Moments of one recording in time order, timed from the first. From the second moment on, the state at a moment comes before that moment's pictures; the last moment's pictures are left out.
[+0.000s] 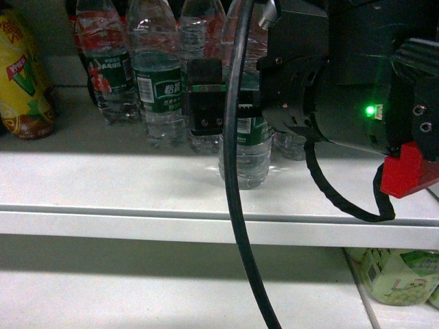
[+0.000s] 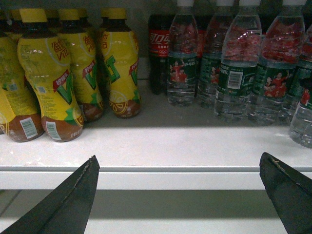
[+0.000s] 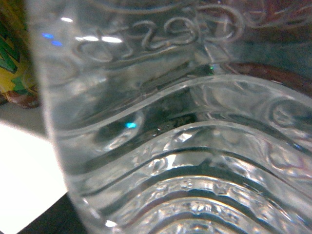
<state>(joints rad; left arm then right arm) 0.00 0.01 0.01 0.00 0.00 0.00 0.51 1.85 0.97 0.62 0.04 0.16</state>
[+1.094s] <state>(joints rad) 0.00 0.01 0.01 0.00 0.00 0.00 0.43 1.49 0.58 0.70 0.08 0.08</state>
